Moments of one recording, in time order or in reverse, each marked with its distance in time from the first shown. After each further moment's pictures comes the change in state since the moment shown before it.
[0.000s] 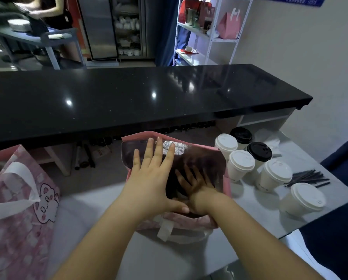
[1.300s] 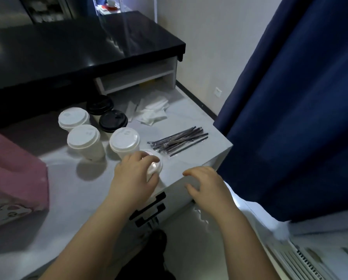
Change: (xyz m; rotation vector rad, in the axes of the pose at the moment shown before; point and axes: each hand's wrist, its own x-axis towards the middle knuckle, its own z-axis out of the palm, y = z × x) left_hand 0.125 0.407 0.142 -0.240 -0.014 0.015; right_hand -0.235 0.400 0.139 0.638 0.589 0.226
